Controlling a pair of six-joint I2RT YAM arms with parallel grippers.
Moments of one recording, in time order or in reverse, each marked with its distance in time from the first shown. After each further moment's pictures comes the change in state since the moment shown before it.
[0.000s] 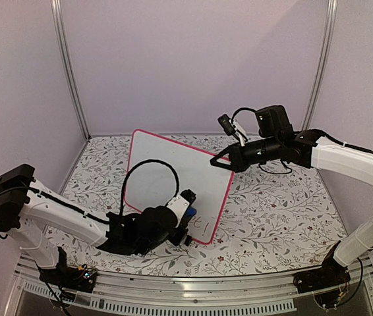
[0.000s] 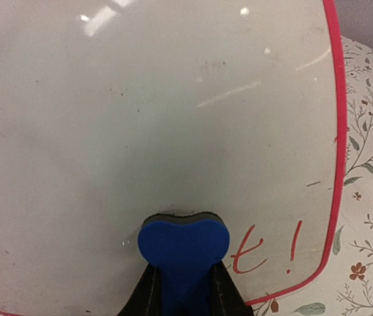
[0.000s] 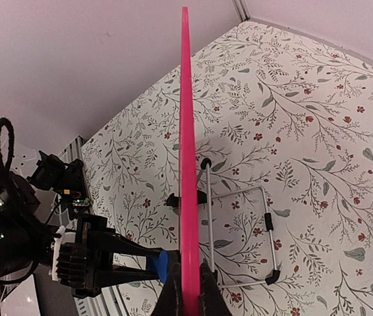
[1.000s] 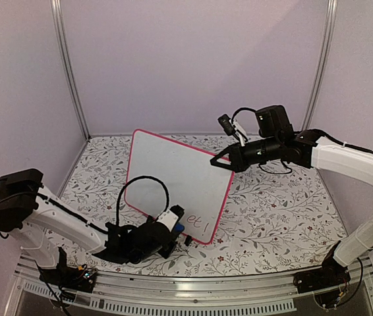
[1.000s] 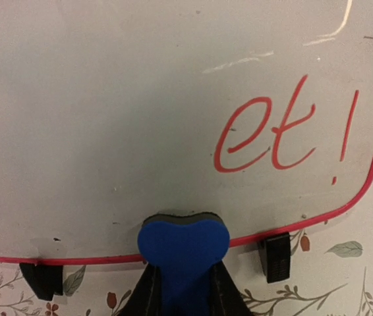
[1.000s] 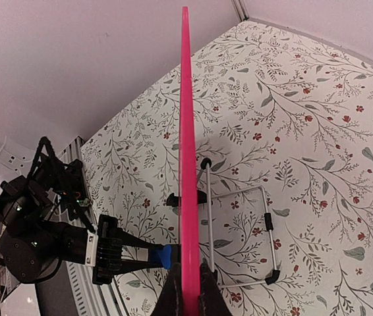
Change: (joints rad) left arm -0.018 0.026 -0.138 0.006 0.029 -0.166; right arm 0.000 0.000 0.000 -0.002 0.002 0.002
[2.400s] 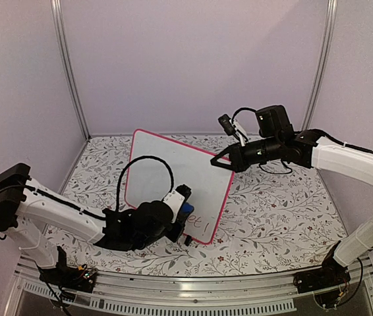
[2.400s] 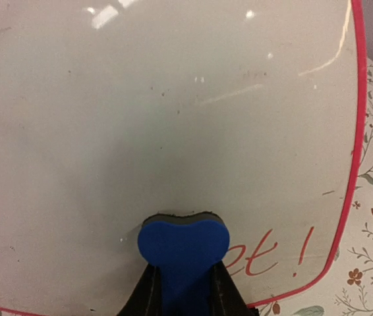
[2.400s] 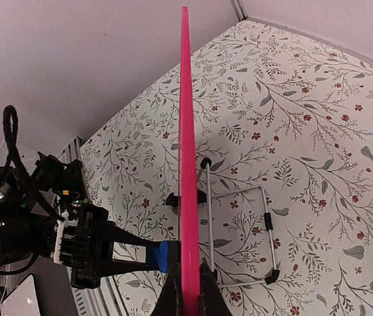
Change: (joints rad) left arm 0.056 -0.056 0.122 -0.016 0.014 0.122; right arm 0.000 -0.003 0.000 -0.003 0.005 0.002
